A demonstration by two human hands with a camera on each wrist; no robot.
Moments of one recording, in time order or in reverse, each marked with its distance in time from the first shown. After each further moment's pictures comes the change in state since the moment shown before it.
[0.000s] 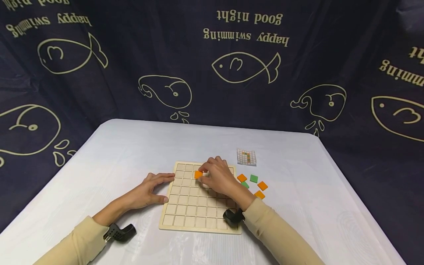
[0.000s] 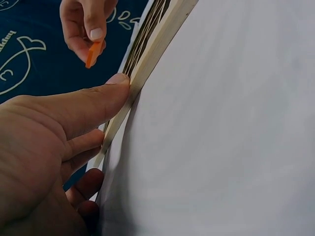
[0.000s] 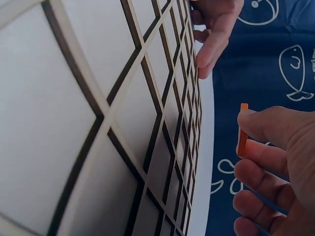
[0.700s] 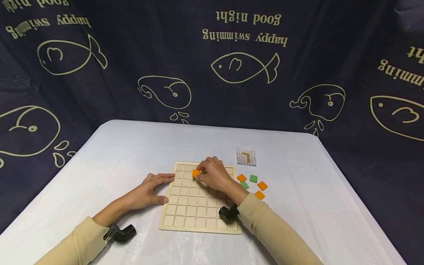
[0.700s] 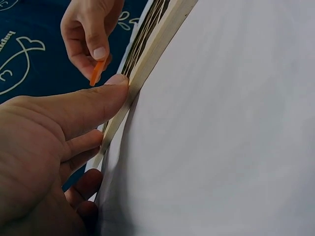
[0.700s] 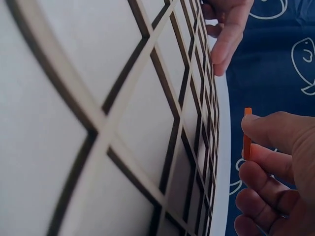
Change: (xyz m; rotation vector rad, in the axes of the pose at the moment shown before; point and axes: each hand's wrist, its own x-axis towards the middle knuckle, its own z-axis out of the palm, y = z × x) left_hand -0.001 0.000 -0.001 -0.007 -0.006 -0.016; right_hand 0.015 0.001 0.008 0.092 -0.121 0.153
